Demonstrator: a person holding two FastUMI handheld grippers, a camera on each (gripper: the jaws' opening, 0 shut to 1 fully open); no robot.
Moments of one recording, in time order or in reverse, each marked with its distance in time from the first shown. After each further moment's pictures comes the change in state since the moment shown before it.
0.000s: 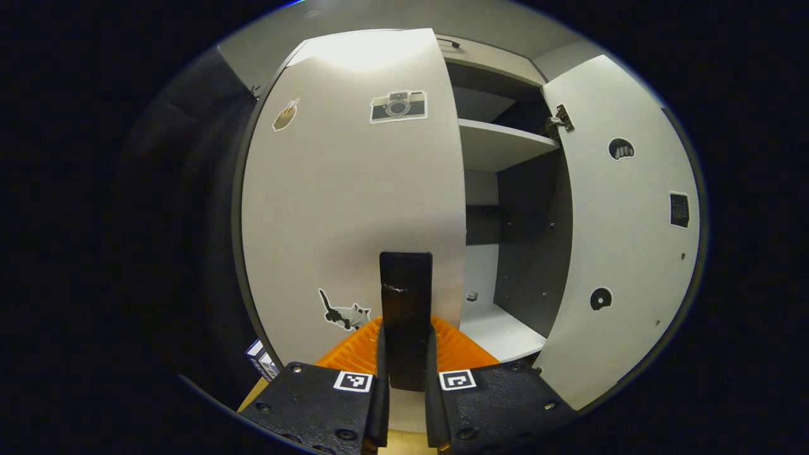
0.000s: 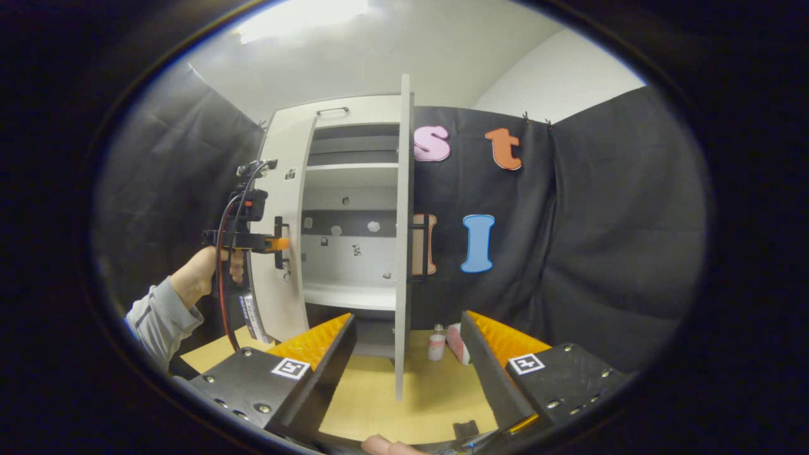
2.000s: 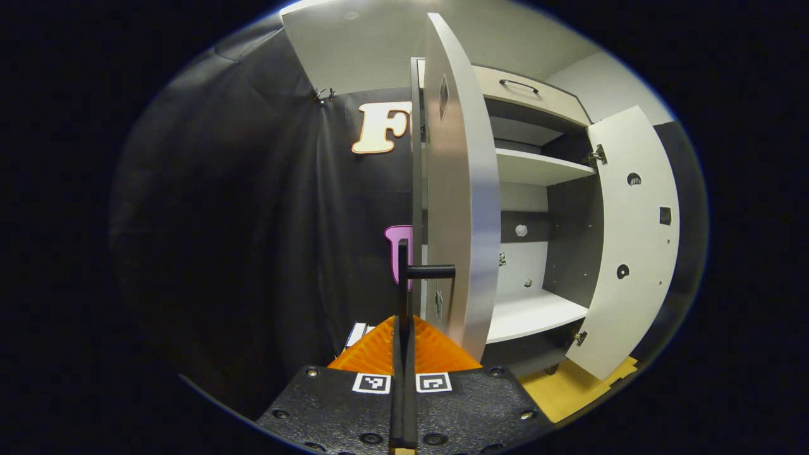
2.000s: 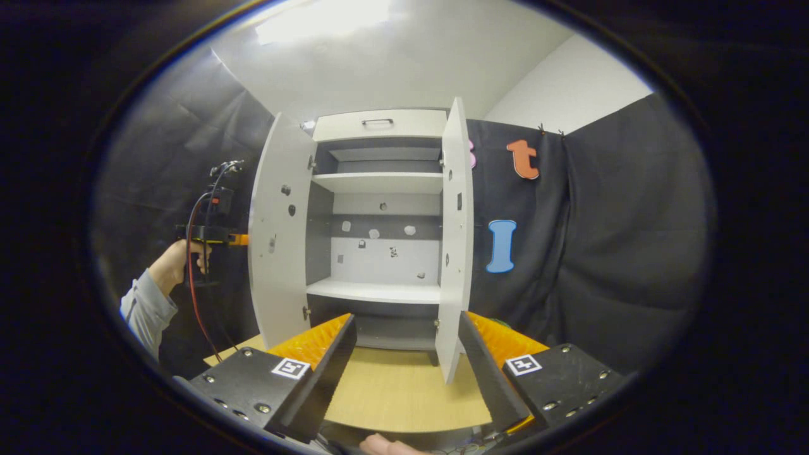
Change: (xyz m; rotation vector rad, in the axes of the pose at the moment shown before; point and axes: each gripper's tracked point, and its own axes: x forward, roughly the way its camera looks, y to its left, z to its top) left arm -0.136 0.205 -0.012 -0.021 -0.025 0.111; right arm -0.077 0.103 -0.019 0.003 -0.036 0.051
